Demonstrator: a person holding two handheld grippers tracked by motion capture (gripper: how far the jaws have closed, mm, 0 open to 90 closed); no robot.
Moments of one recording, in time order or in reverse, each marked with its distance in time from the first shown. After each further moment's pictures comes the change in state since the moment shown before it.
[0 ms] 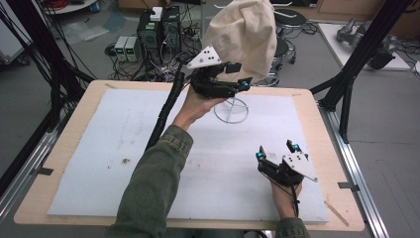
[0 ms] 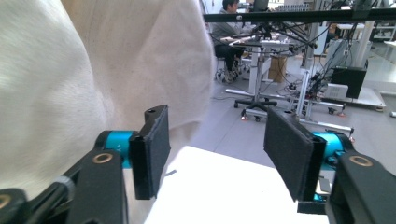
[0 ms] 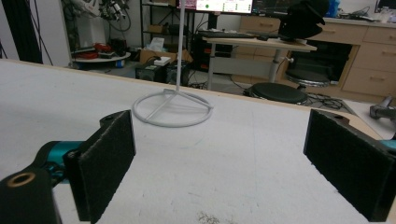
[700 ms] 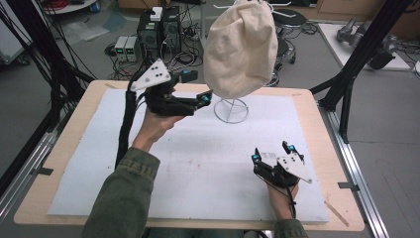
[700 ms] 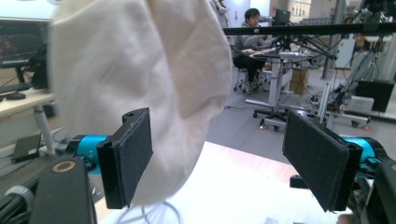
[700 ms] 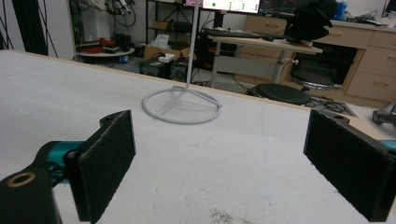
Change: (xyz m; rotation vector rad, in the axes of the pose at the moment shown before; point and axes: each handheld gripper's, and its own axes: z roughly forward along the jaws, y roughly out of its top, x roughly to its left) left arm -0.014 -0.016 -0.116 -0.044 0.124 -0.015; right arm 0.012 -0.001 -0.001 0.012 0.021 -0.036
